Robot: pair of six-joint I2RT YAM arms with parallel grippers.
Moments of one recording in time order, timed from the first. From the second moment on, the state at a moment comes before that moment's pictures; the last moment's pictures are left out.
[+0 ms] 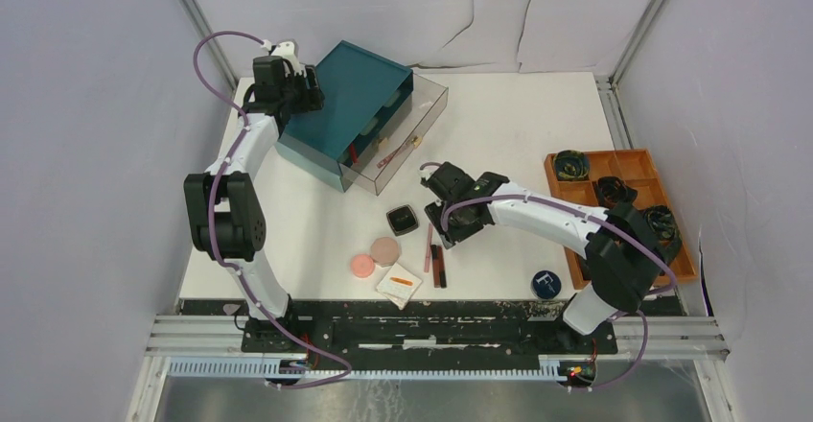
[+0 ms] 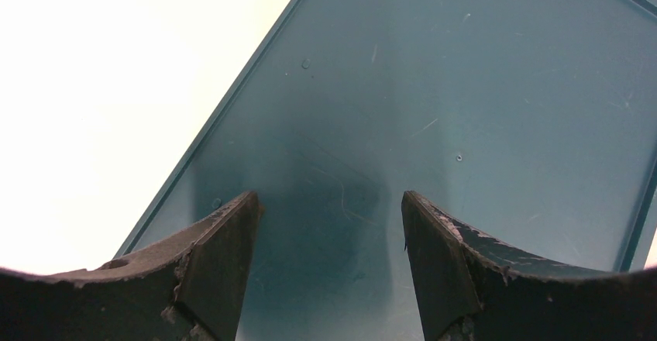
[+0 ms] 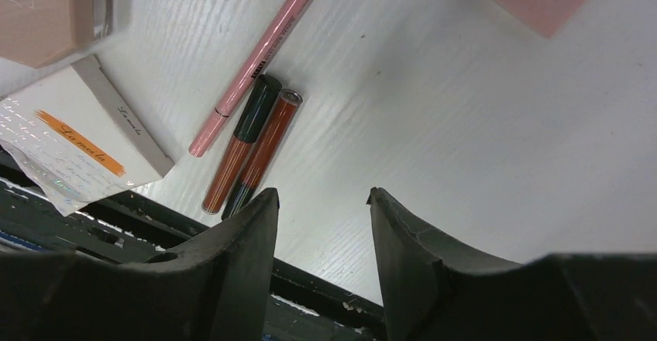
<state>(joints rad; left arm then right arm) 0.00 1.83 1.51 -0.18 0.12 -0.11 0.83 1.60 1.13 -0.74 0.05 0.28</state>
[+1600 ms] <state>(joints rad) 0.00 1.84 1.50 -0.16 0.12 -0.11 0.89 1.72 1.03 -0.59 0.01 0.37</state>
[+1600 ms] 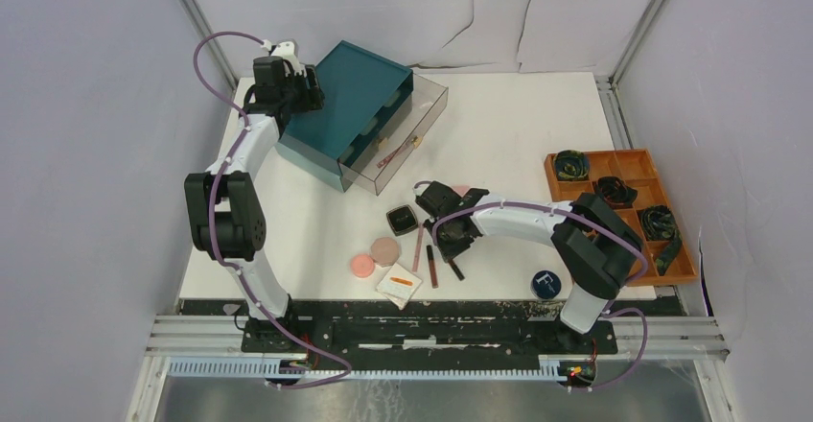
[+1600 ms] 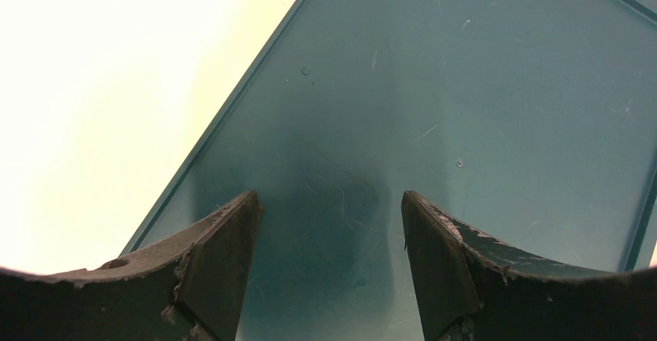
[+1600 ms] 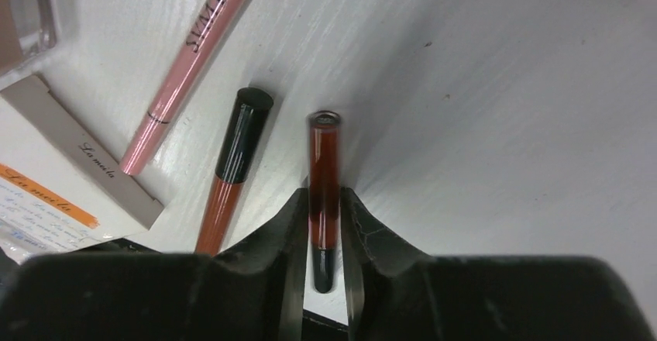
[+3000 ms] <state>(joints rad) 0.00 1.84 1.50 -0.16 0.13 -0.11 0.66 2.07 2.02 -0.57 -0.06 0.40</state>
